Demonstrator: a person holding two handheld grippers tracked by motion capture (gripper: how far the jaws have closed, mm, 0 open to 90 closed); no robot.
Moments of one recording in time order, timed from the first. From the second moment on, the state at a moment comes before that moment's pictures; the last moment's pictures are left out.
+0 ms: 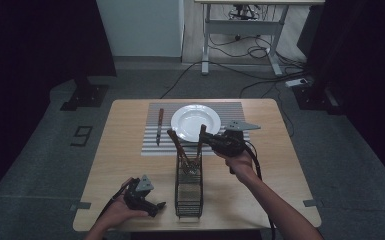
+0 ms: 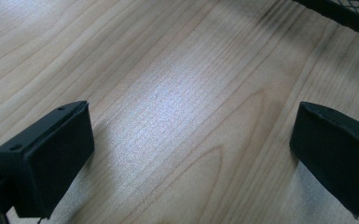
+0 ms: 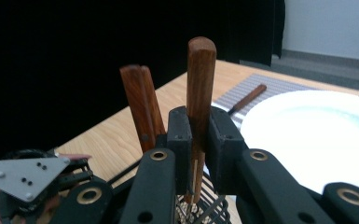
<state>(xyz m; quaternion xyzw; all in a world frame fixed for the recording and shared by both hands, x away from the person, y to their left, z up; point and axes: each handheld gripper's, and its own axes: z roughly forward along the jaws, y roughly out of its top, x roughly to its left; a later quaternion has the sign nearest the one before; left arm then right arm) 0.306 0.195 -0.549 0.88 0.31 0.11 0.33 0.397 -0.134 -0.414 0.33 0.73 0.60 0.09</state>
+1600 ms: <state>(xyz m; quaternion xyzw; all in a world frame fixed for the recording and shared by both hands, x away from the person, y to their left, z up) 0.306 0.195 -0.549 0.88 0.31 0.11 0.33 0.378 -0.189 -0.353 0.32 0.64 0.69 0.13</state>
